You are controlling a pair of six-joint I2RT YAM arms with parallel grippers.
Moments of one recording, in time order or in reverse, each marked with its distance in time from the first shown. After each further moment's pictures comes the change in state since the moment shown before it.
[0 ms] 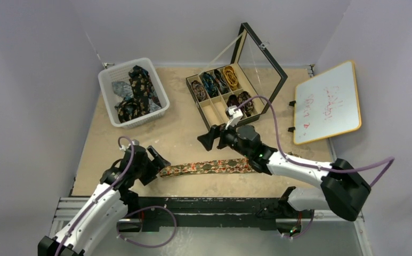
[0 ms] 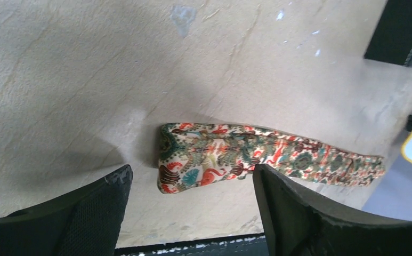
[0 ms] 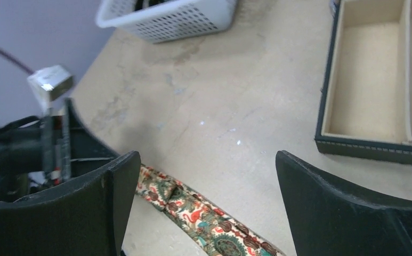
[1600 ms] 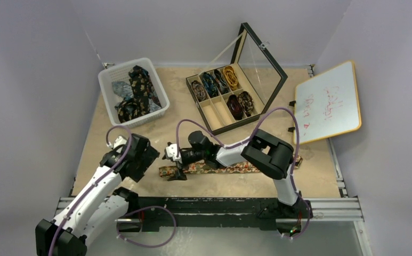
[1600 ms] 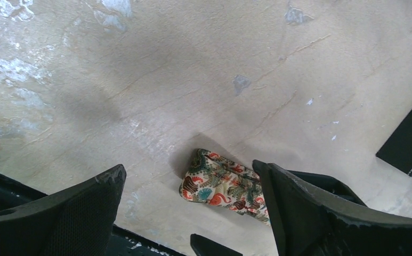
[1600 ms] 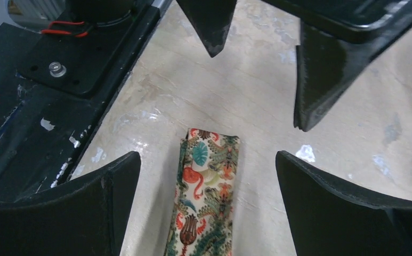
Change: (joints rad) left arm 0.000 0.177 0.256 -0.272 -0.290 -0.208; right arm 0.193 0.776 0.414 0.194 -0.753 -0.854
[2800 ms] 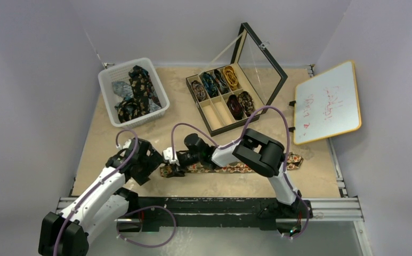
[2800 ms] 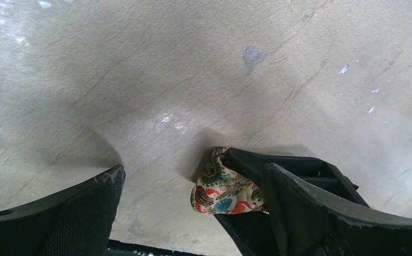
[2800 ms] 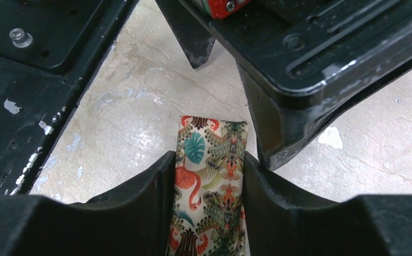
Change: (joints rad) left arm 0.021 0.048 -0.132 0.167 0.158 0.127; right arm 0.008 0.122 0.060 -0.037 0.013 -0.029
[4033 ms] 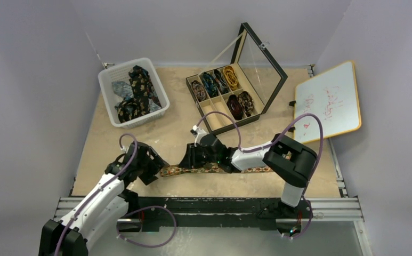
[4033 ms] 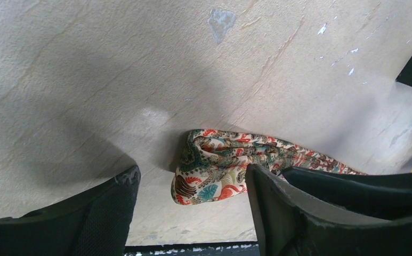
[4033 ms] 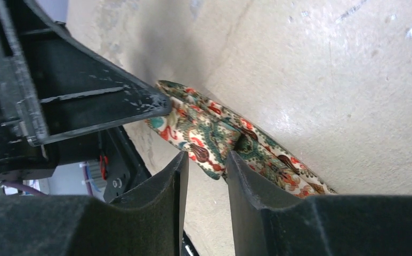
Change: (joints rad) left arm 0.007 -0.079 -0.099 0.122 0.135 0.027; right arm -0.024 -0.349 -0.256 -0.166 0.525 1.205
